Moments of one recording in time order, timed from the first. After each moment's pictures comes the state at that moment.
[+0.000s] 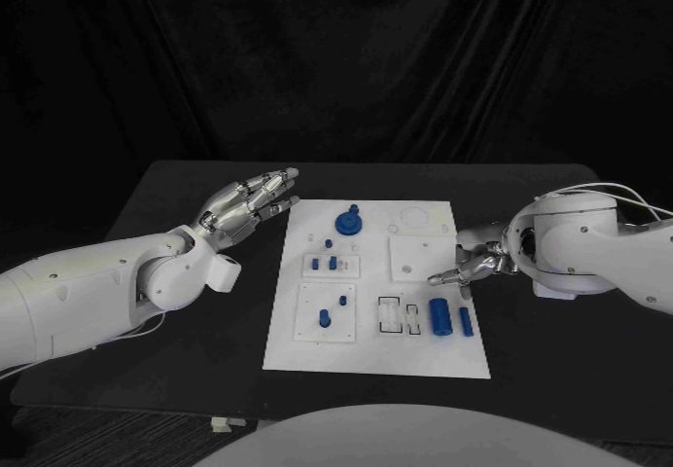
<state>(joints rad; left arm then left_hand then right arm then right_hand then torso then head) 1.16 -0.88 -0.21 1.39 -0.10 0.14 0.64 1.35 0.26 -0.24 0.29 0.51 0.24 0.14 0.21 0.04 0.01 0.11 0.16 0.02 0.00 0.13 0.00 0.00 0.17 0.02 0.26 0.01 0.05 1.34 -1.02 -0.21 1.77 -1.26 0.30 -0.56 0.84 0.08 -0.05 0.27 0.19 1.30 0.00 0.30 0.32 1.47 -0.05 1.57 1.31 1.47 -0.12 1.57 1.31 0.02 1.47 -0.01 1.53 1.31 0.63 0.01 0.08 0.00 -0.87</state>
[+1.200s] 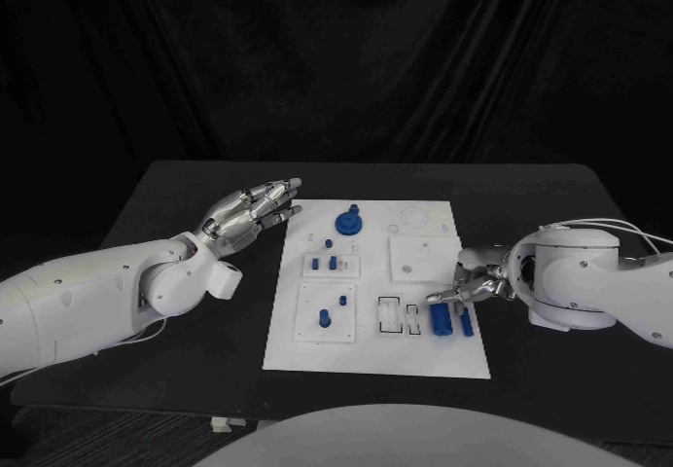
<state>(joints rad) 1.14 -0.87 -0.21 1.39 -0.10 0.17 0.62 1.36 0.27 -0.23 0.29 0.51 0.25 0.14 0.21 0.04 0.02 0.13 0.19 0.03 0.00 0.13 0.00 0.00 0.17 0.02 0.26 0.01 0.05 1.25 -1.05 -0.21 1.83 -1.26 0.15 -0.60 0.89 0.03 -0.10 0.28 0.13 1.19 0.03 0.23 0.43 1.47 -0.04 1.57 1.31 1.46 -0.10 1.57 1.31 0.02 1.47 0.01 1.43 1.31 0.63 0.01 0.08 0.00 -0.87</state>
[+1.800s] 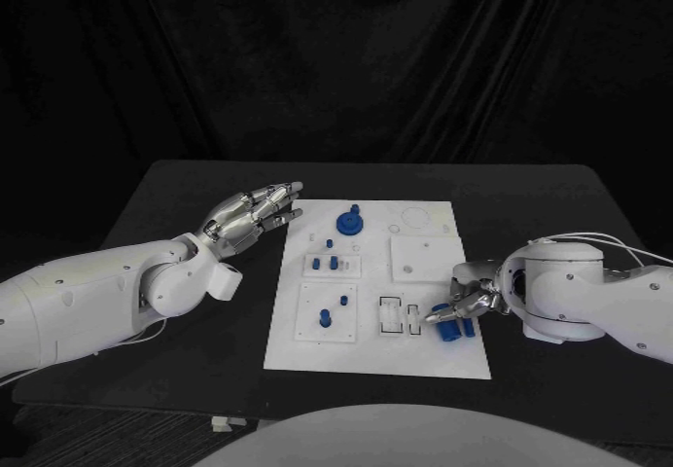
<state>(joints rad) 1.14 -0.87 -0.21 1.39 -0.10 0.17 0.60 1.36 0.27 -0.22 0.29 0.51 0.26 0.14 0.21 0.04 0.02 0.14 0.20 0.03 0.00 0.13 0.00 0.00 0.17 0.02 0.27 0.01 0.05 1.20 -1.02 -0.21 1.81 -1.26 0.17 -0.61 0.97 0.00 -0.09 0.25 0.14 1.13 0.03 0.26 0.53 1.47 -0.04 1.57 1.31 1.47 -0.09 1.57 1.31 0.02 1.47 0.02 1.39 1.31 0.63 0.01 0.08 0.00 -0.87</state>
